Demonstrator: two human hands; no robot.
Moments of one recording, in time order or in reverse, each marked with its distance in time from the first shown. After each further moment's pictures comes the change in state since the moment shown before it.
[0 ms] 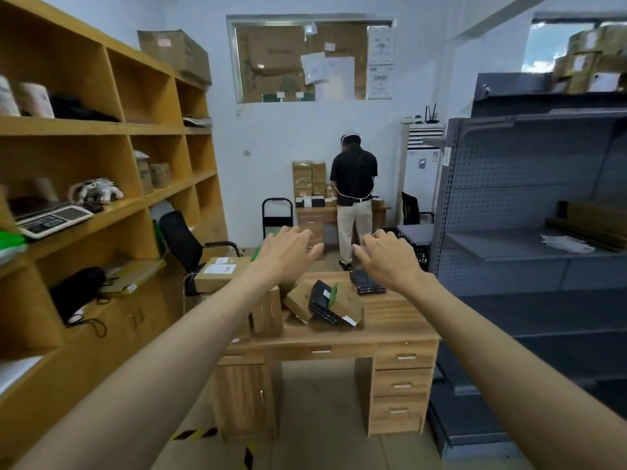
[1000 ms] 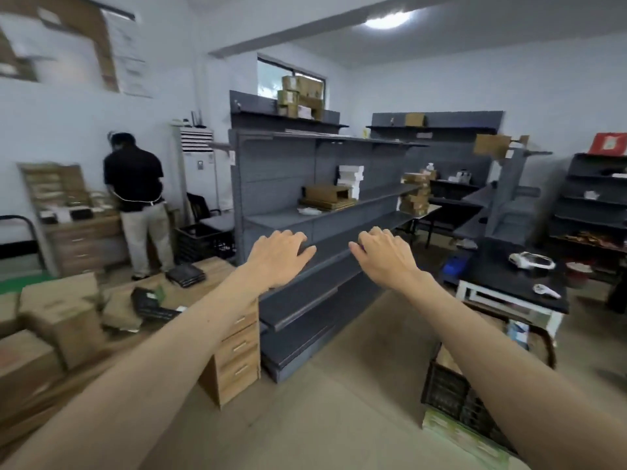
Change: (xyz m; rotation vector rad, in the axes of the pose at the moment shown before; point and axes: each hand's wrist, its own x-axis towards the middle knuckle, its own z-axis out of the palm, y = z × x) left_hand -0.228 0.122 -0.099 -0.331 -0.032 0.757; right_hand -0.349 -0.103 -0.222 -0.416 0.045 0.687
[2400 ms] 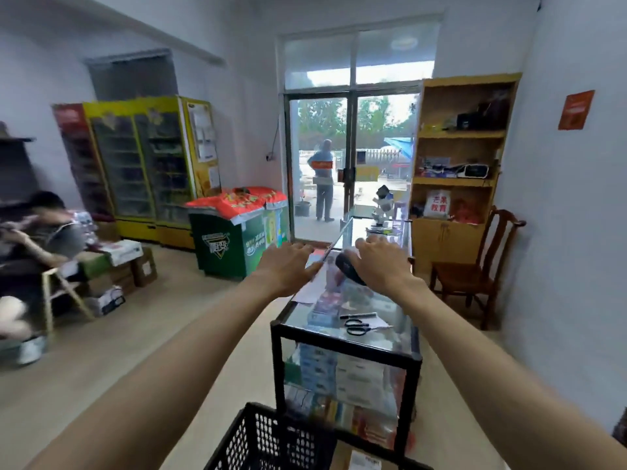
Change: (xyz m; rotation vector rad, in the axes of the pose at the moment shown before) left_hand -0.622 0.779 -0.158 -0.524 -0.031 1.884; right_hand -0.919 0.063 -0.493 -0.910 -0.110 1.767
